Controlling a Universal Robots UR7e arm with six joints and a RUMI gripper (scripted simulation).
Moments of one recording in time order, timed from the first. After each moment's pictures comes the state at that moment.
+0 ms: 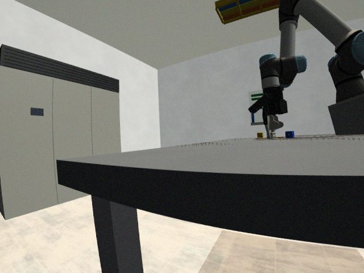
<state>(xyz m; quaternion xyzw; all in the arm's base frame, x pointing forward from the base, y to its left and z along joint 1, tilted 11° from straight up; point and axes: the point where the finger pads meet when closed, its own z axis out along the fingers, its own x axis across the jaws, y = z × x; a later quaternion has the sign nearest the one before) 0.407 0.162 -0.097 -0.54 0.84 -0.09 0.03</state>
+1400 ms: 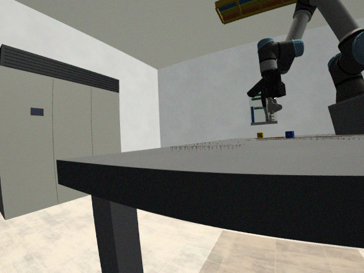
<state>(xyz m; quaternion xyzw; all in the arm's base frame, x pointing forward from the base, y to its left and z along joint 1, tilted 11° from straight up) 0.396 0.171 -0.020 -0.54 0.84 -0.09 0.04</state>
